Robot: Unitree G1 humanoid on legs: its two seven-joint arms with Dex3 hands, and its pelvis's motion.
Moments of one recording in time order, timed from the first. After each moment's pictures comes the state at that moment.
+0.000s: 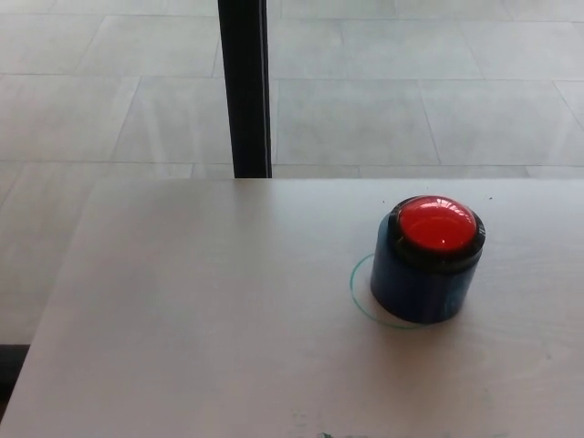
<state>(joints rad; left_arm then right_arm) -0.15 0.61 0.50 1.26 -0.21 -0.15 0.12 -0.27 -0.72 -0.92 0.82 0.28 -0.07 -0.06</state>
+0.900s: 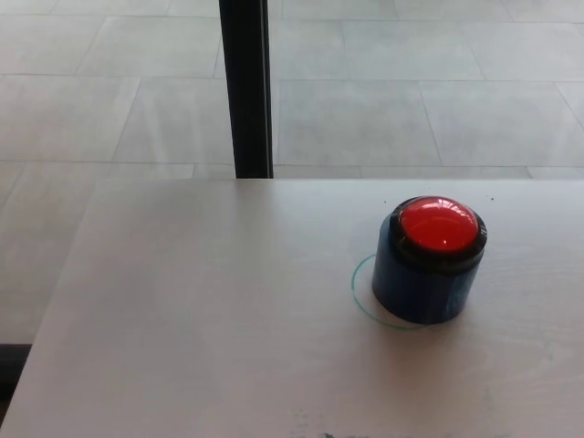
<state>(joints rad) -0.23 0.63 0.54 1.26 -0.25 -0.11 0.10 -0.06 -0.48 -0.78 0.80 0.33 -0.14 -0.15</state>
